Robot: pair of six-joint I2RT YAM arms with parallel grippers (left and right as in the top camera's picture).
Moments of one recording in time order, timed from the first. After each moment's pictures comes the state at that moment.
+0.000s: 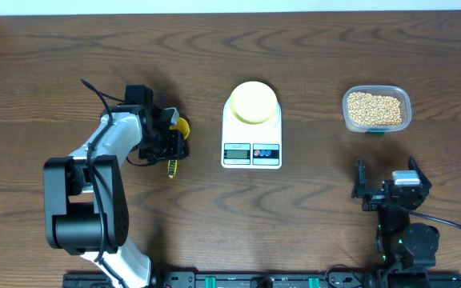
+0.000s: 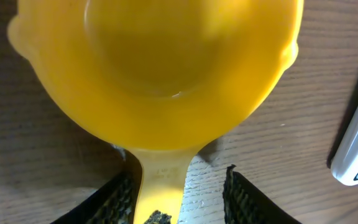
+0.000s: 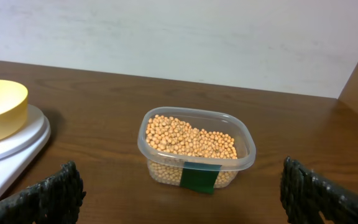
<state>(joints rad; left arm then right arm) 0.02 1.85 1.07 -0.75 0.34 0.04 0.03 0.01 0.01 -0.07 0.04 -0.10</state>
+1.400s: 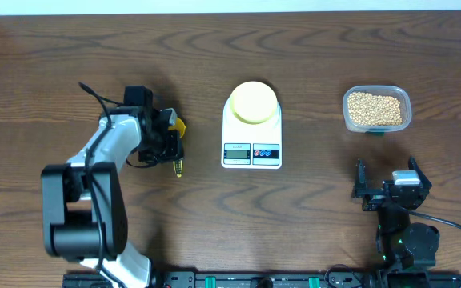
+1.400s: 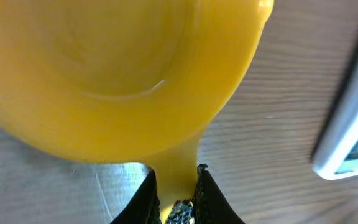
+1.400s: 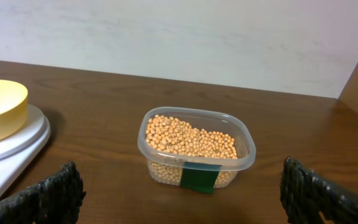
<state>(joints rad) 0.02 1.78 1.05 -0.76 0.33 -0.04 0.03 0.01 0.01 -0.07 0.04 -0.10</state>
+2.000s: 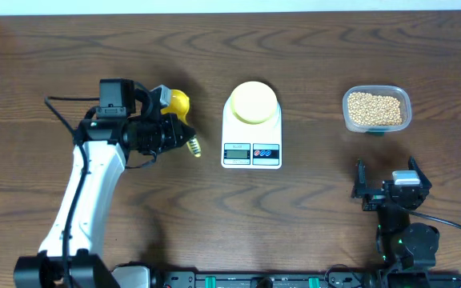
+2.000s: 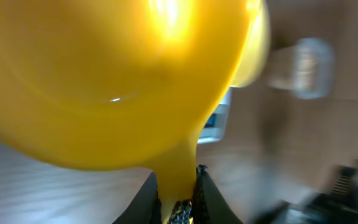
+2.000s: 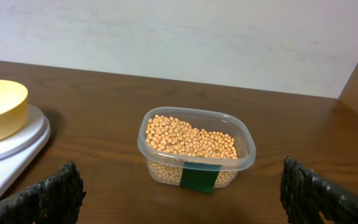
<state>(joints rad) 0.02 1.43 1.05 -0.78 0.71 -0.30 0.03 0.01 0.01 -0.07 0.04 -0.10</state>
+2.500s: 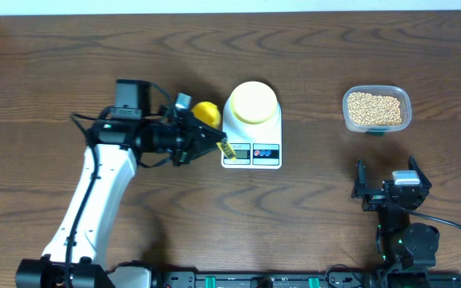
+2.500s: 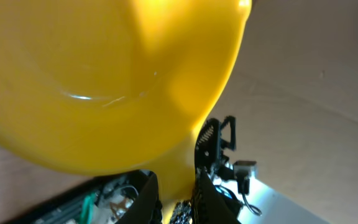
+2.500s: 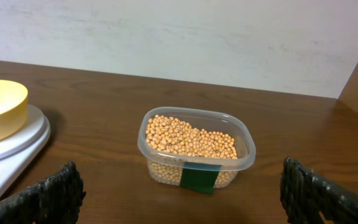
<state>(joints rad) -0.11 1.41 1.05 -0.76 1.06 -0.80 0.03 0.01 0.01 -0.07 0.04 -0.10</state>
